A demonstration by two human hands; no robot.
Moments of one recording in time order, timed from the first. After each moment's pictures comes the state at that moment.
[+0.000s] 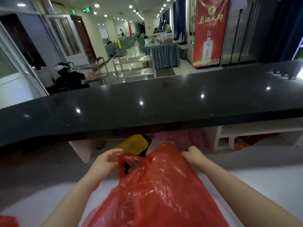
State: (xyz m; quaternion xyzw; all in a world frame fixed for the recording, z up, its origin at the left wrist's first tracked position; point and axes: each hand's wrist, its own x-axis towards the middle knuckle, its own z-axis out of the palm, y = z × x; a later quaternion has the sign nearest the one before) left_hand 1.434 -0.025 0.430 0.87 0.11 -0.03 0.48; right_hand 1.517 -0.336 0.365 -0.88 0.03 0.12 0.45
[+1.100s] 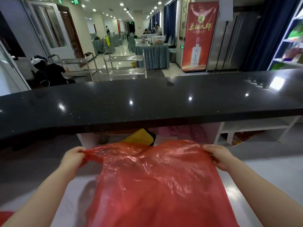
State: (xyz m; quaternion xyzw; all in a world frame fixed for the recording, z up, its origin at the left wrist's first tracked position) left_hand 1.447 0.122 0.404 0.80 0.26 0.07 0.54; right_hand 1.480 -0.370 0.372 -0.66 0.23 0.09 0.71
